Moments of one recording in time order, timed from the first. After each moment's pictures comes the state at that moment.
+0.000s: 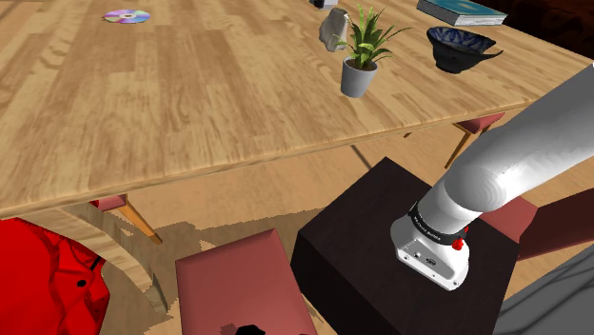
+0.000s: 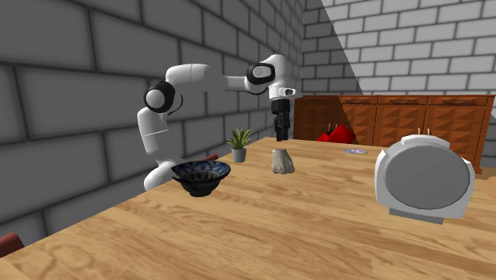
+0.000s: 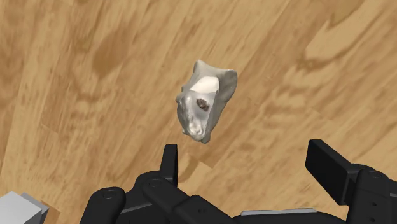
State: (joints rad) arm -0.07 -0.24 0.16 -1.78 -0.21 1.58 -0.08
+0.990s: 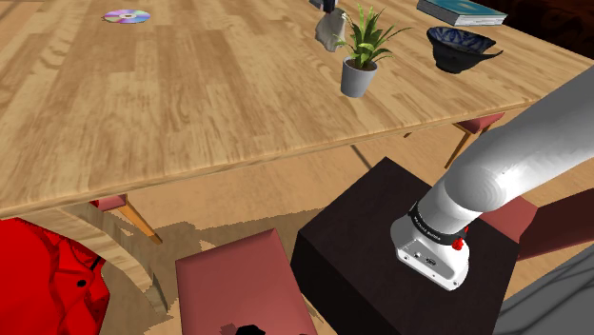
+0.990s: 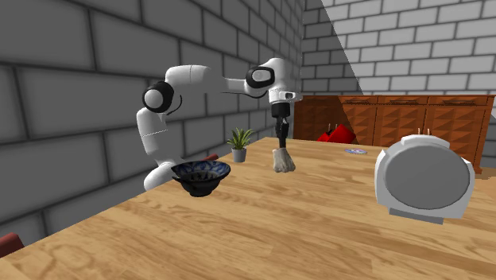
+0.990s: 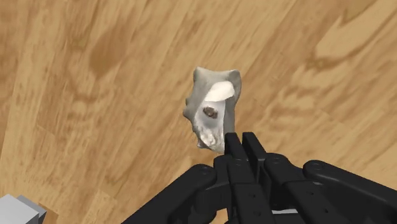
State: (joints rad) arm -0.07 -0.26 0.15 -1.84 -0.21 1.63 -0.08
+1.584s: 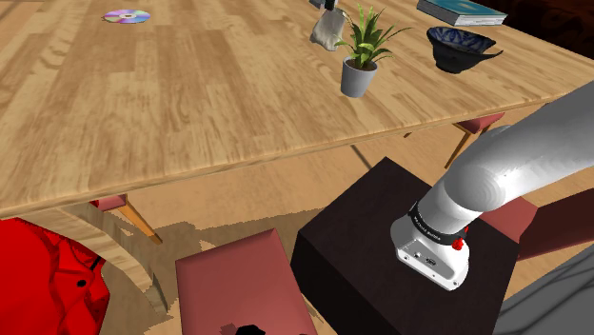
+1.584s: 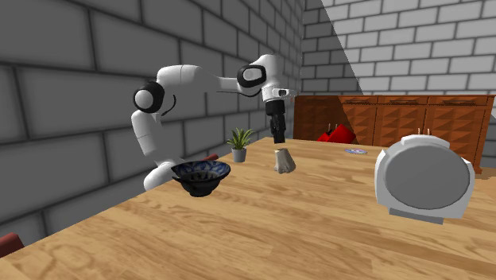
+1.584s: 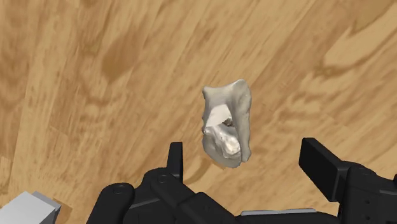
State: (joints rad) arm -0.08 -0.36 0.11 -1.92 -0.18 1.70 -0.13
